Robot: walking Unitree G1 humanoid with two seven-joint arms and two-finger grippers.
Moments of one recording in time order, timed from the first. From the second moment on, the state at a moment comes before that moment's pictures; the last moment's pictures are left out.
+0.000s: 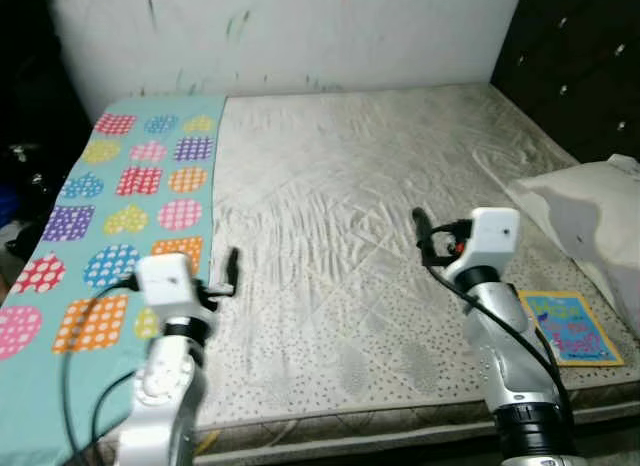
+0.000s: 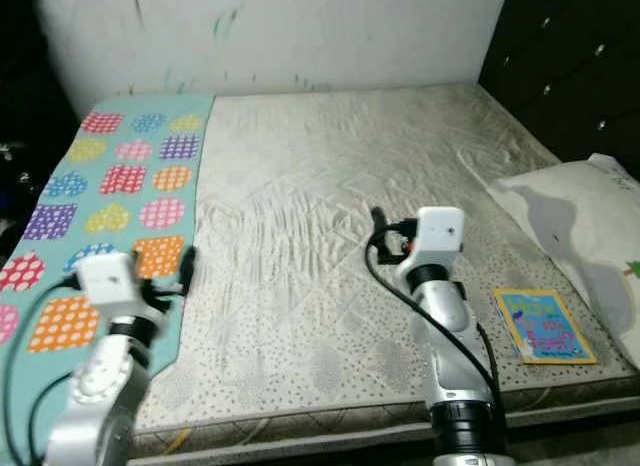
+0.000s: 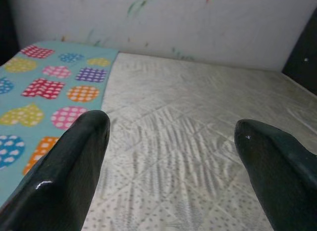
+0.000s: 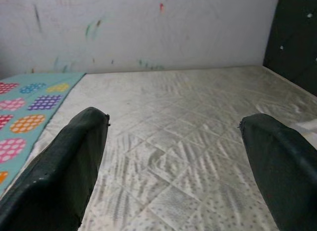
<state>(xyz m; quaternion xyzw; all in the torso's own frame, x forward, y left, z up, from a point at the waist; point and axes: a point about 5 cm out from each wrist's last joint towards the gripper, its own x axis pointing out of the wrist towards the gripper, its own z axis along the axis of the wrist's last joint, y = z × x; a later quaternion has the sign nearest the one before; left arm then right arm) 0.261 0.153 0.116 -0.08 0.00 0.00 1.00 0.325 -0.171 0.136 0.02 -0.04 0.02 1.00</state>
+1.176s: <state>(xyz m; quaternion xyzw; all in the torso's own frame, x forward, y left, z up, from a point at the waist) 0.260 0.156 0.112 -0.09 0.01 0.01 1.00 0.323 -0.172 0.129 0.01 -0.02 0.03 1.00</state>
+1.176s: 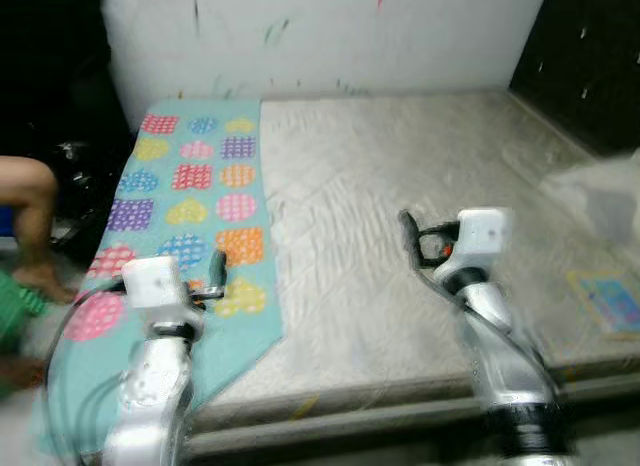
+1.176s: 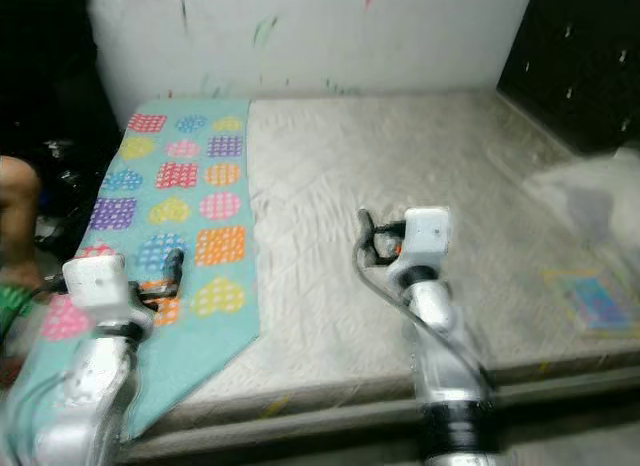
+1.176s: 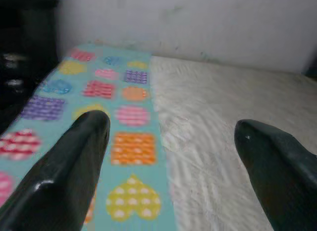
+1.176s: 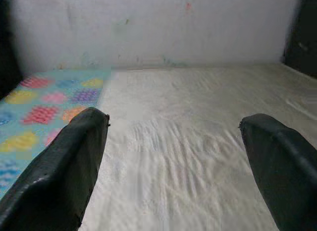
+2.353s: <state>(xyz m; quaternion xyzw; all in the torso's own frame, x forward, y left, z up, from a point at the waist) 0.258 0.153 0.118 -0.11 -0.01 -0.02 0.99 0.324 -0.161 0.132 0.01 -0.03 0.04 1.00</state>
